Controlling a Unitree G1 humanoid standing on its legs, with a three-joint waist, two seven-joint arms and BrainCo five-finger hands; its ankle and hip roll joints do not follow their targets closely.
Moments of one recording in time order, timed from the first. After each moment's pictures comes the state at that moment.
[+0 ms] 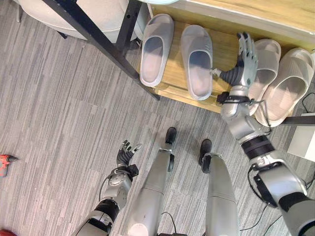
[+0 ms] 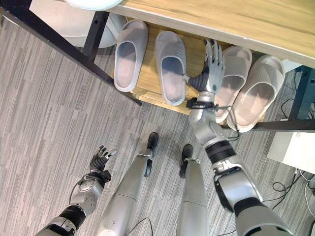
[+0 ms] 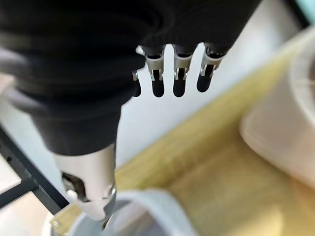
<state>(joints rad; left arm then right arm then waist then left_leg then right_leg) -0.27 0.24 -0.30 0.81 -0.73 -0.29 0.24 -0.81 -0.32 0.30 0.51 -0.35 0.02 -0.76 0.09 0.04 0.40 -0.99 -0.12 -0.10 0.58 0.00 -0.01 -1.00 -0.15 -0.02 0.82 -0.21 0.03</state>
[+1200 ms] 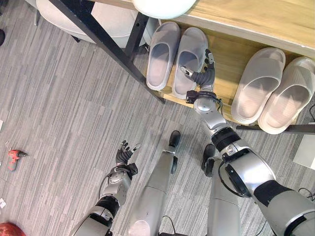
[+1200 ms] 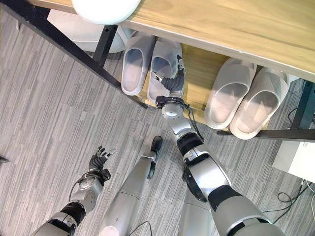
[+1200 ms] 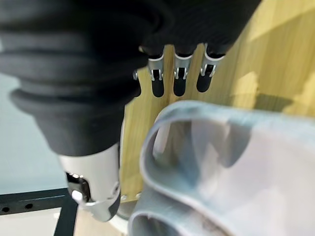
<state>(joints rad) -0.33 0.24 -0.31 0.91 -0.73 -0.29 0.25 -1.03 -0.14 0.31 0.86 0.24 -0.19 -0.62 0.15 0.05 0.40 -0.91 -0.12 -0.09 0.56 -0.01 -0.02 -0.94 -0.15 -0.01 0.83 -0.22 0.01</state>
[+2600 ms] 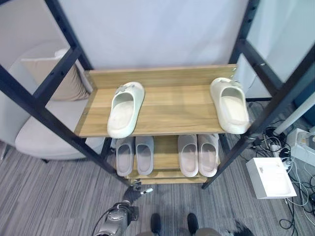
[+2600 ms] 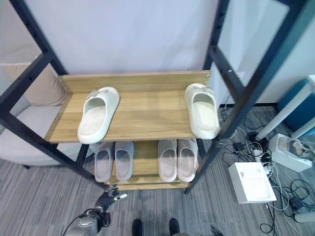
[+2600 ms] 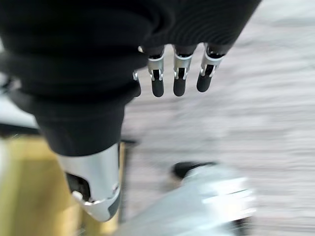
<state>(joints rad) -0.06 0.24 -0.48 0.83 -0.33 -0.15 -0.03 0.18 -0.30 0.16 1.14 0.21 -0.10 -0.10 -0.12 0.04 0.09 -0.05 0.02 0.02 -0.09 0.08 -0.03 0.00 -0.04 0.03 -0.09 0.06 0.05</state>
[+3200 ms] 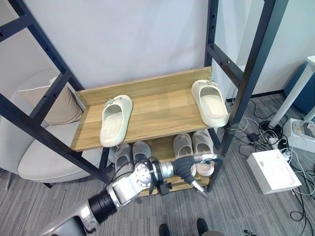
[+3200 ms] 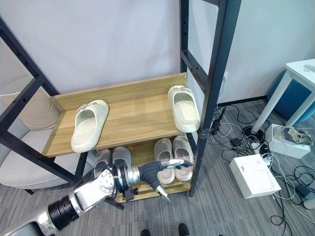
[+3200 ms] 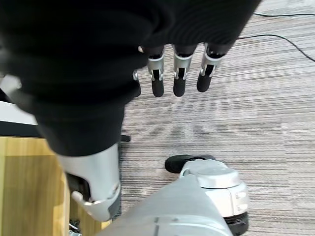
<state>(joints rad) -0.55 0.55 -0.87 -0.30 -0.40 -0.12 -0.36 0.09 -0.31 0.16 1.16 0.13 -0.08 -0.09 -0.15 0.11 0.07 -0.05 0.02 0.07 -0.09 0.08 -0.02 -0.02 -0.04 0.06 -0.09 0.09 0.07</state>
